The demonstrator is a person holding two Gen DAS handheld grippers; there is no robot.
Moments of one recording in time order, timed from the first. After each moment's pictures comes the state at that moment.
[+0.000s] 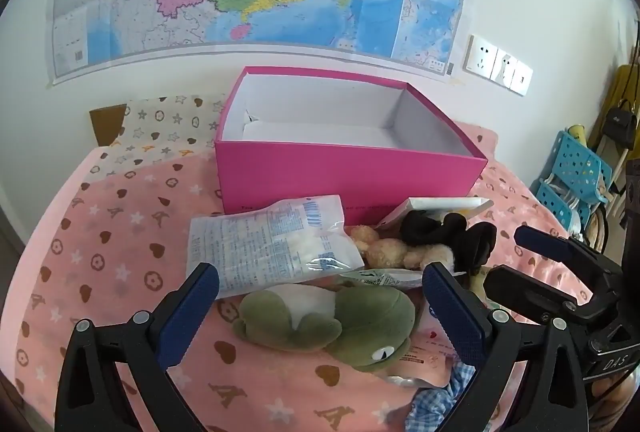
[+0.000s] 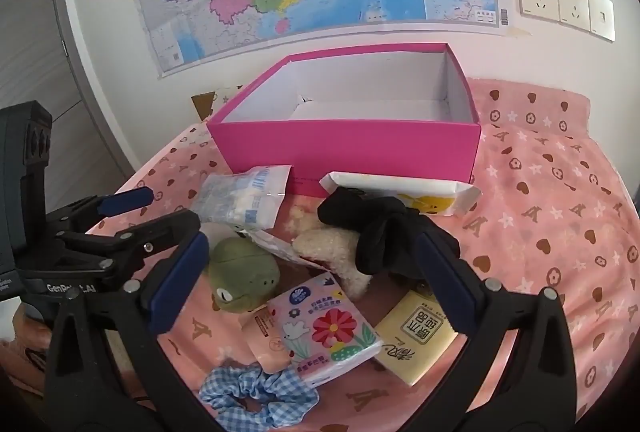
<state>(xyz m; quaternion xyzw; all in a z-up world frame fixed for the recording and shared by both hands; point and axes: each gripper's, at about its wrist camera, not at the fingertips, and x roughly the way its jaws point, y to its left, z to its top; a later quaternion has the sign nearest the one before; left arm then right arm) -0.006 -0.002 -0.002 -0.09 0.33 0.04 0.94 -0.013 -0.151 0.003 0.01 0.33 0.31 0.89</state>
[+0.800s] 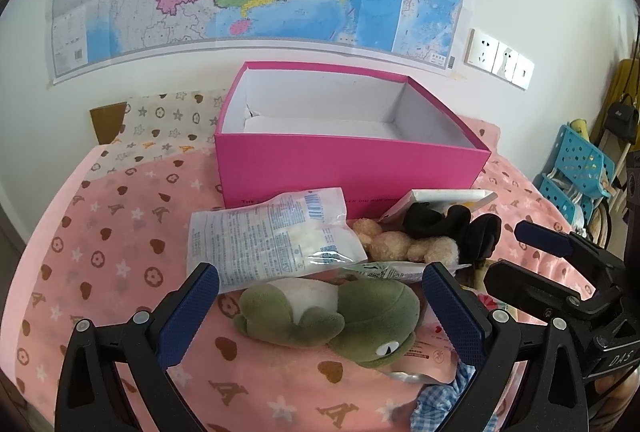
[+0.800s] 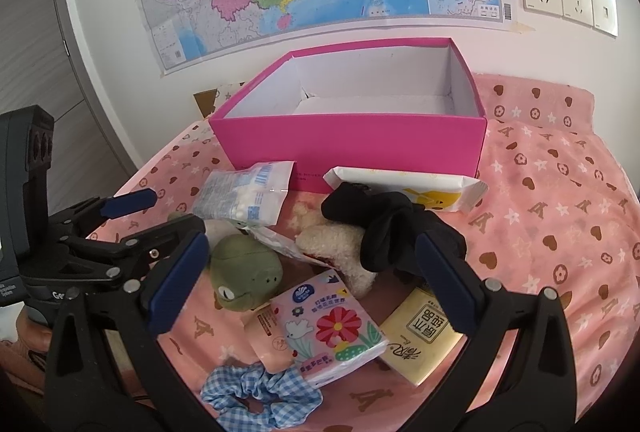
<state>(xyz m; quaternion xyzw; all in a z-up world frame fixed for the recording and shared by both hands) -0.005 -0.001 -0.006 -0.09 0.34 0.05 0.94 -0.012 -0.148 -0.001 0.01 0.33 0.31 0.89</state>
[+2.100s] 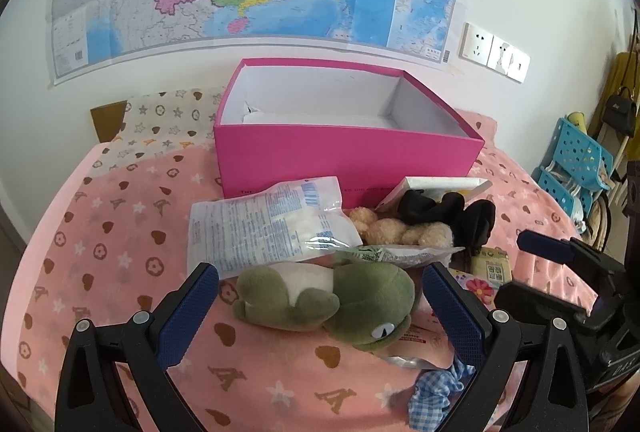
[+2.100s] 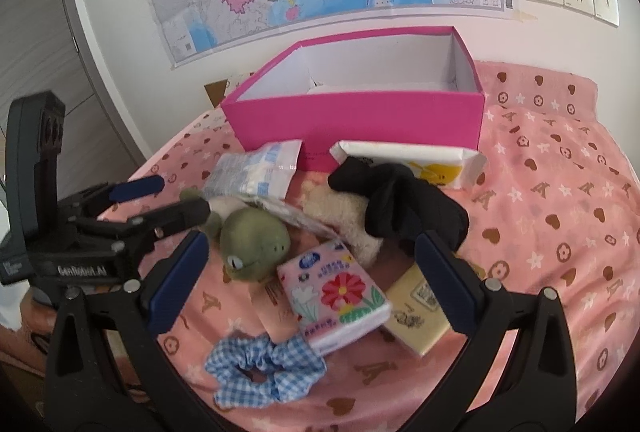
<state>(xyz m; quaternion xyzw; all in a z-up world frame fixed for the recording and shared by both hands) -0.019 -0.005 -0.010 -0.08 0.34 0.04 0.94 -0.034 -0.158 -0.008 0.02 0.35 0.32 0.88</state>
